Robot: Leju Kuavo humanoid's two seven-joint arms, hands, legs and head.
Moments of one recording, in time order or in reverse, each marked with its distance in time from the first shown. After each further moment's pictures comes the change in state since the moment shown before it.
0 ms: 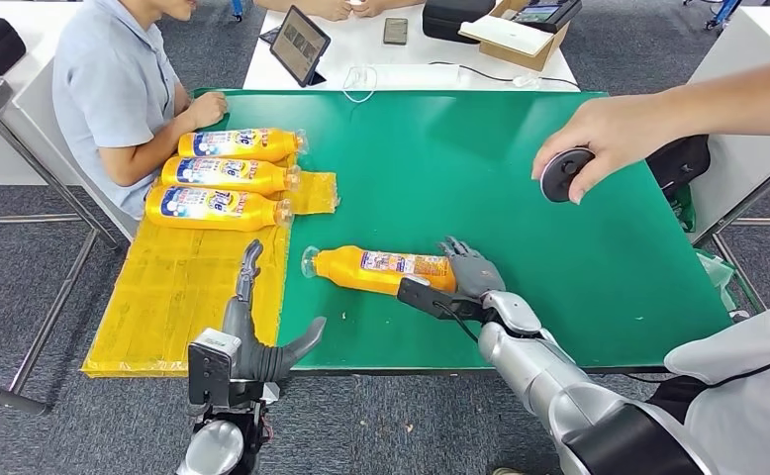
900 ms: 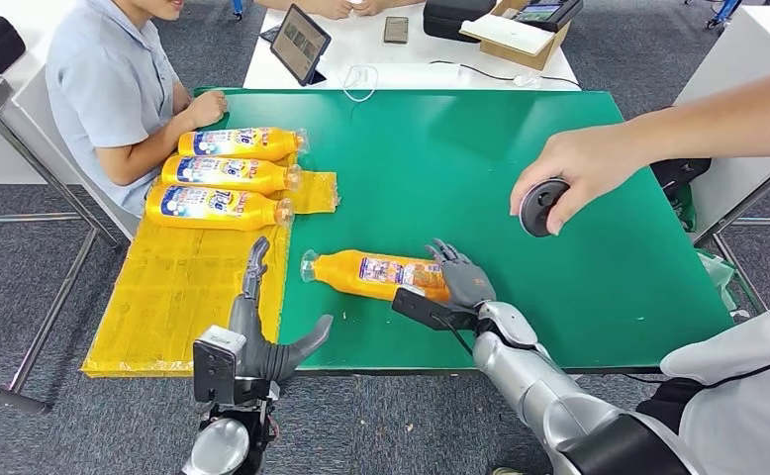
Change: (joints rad) left arm -0.012 -0.010 -0.024 0.005 0.017 -0.013 0.004; right arm 0.034 0.025 -0.073 0.007 -0.059 -0.031 -0.155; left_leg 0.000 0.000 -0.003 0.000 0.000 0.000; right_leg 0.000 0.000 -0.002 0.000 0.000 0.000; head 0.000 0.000
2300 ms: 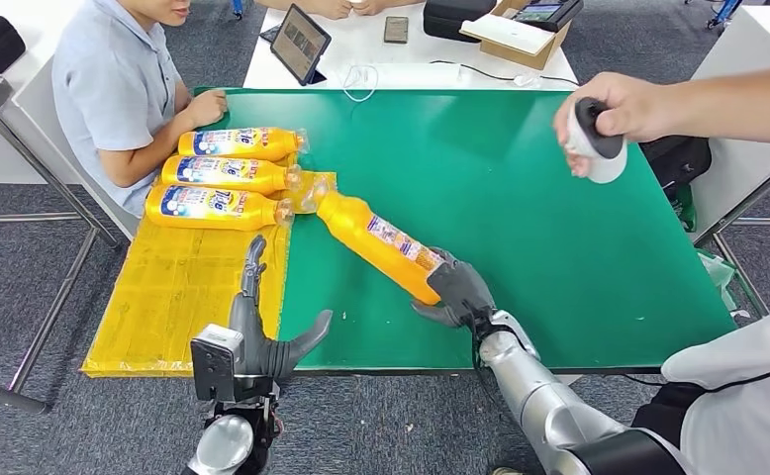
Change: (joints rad) left arm -0.012 -0.017 0.002 0.029 0.046 0.026 -0.044; right arm 0.046 0.031 -0.304 -0.021 -0.343 0.194 -0.299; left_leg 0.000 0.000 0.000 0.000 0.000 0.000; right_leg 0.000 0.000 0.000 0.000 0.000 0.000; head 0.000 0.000
